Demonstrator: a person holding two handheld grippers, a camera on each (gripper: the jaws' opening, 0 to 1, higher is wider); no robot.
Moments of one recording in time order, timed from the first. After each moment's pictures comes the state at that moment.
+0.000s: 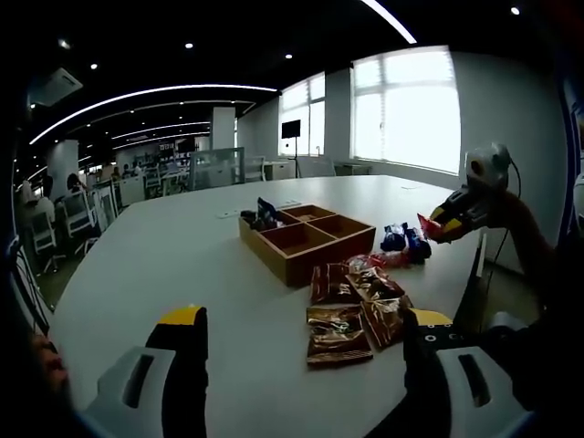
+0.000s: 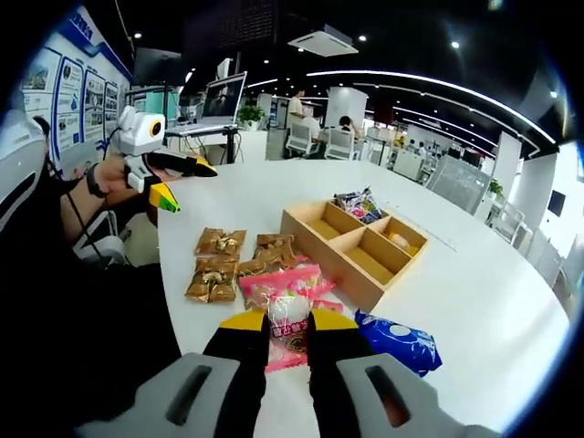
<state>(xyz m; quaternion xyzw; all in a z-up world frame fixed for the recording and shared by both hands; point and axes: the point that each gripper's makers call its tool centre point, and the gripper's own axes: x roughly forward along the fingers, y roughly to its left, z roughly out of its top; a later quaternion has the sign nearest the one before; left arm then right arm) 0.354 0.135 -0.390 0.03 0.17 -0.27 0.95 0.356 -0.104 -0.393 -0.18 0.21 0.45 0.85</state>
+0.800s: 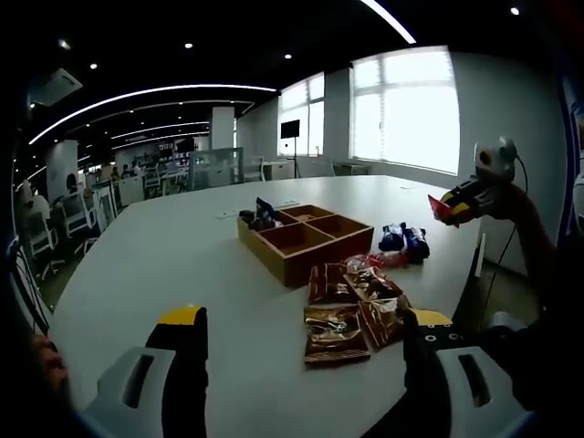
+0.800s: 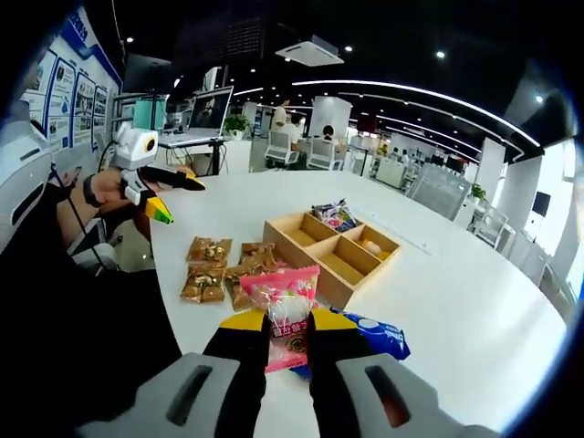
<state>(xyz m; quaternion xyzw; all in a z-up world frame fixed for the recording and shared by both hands) 0.352 0.135 -0.390 0.03 0.17 -0.27 0.95 0.354 -0.131 -0.368 -0.18 0.19 0.42 0.87</state>
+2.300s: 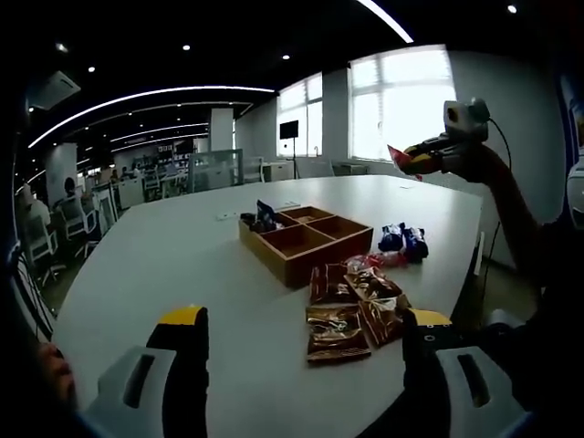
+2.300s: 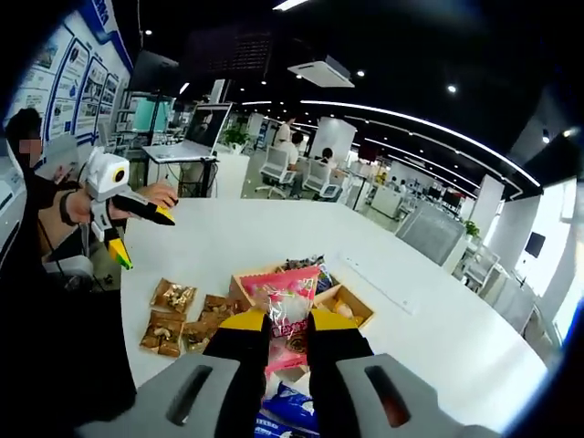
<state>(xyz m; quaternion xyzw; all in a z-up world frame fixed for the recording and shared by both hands) 0.349 0.138 -0.385 0.04 0.17 -0.27 0.95 0.428 -0.088 -0.299 -0.22 0.13 0.42 0.87</state>
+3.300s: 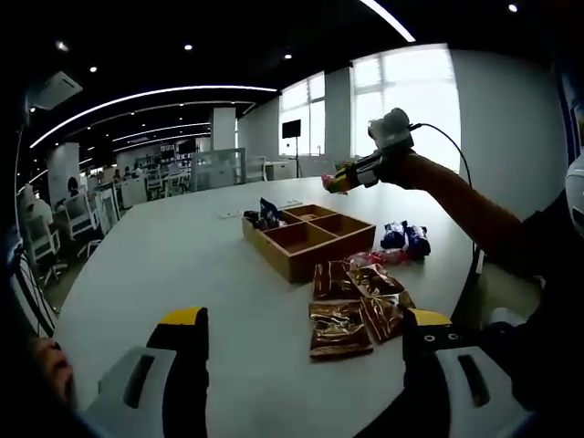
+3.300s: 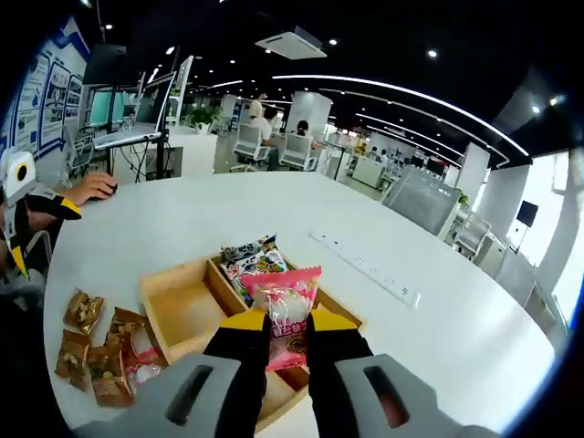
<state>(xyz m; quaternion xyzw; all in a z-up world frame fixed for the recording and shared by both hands) 0.346 0.143 -0.387 0.04 0.17 -0.27 0.95 0.573 -0.058 -0.363 -0.21 0.19 0.36 0.89</state>
